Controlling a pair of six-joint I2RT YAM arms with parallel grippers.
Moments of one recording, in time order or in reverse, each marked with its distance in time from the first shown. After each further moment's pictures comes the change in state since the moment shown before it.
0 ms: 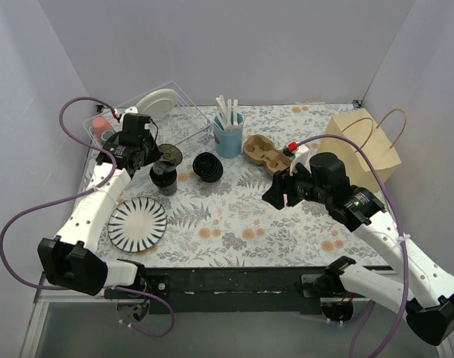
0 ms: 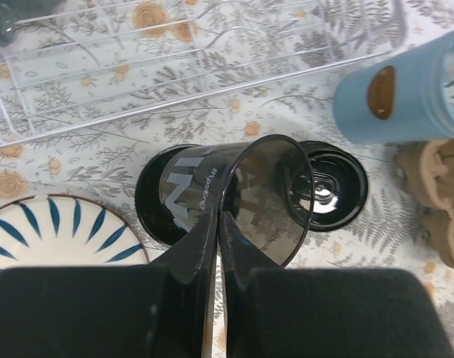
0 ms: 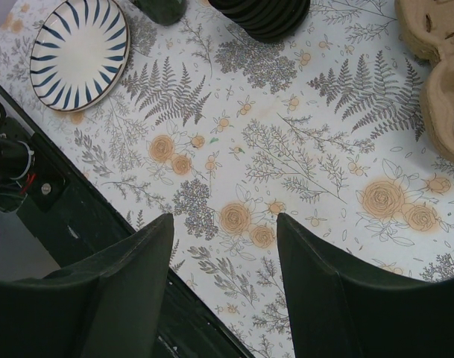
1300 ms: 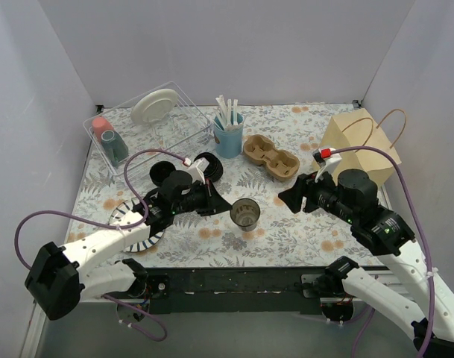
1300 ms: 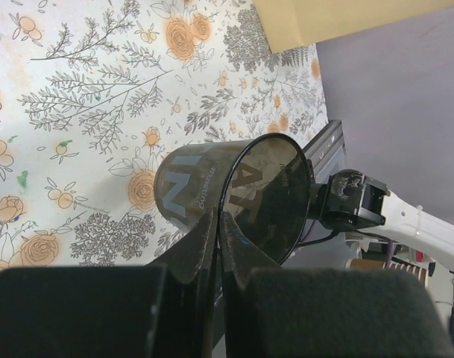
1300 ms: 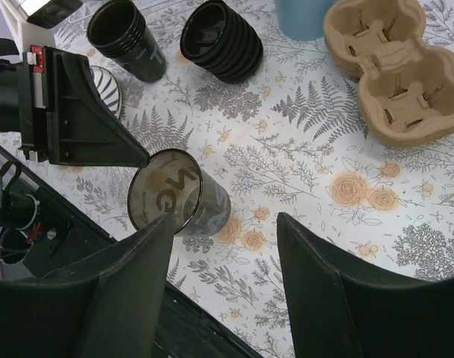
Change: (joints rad) left arm -0.483 -0.227 -0.624 0.706 0.571 -0.270; right arm 0.000 -0.243 -0.018 -0.059 0.165 0.097
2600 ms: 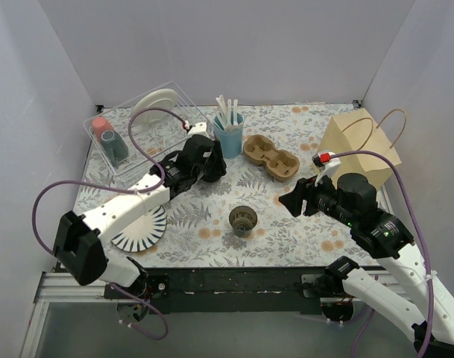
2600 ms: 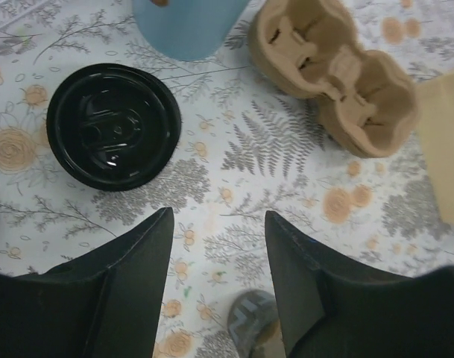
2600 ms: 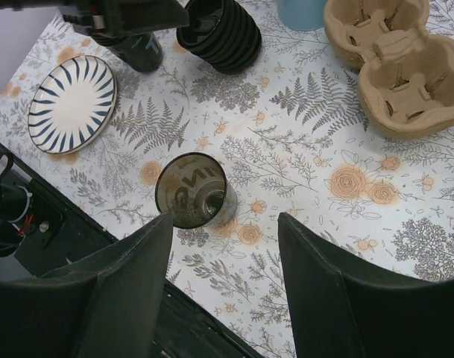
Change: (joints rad) left arm 0.007 0.289 0.469 -0.328 -0.573 0.211; right arm 0.000 -0.026 -0.046 -0.002 -0.005 -0.012
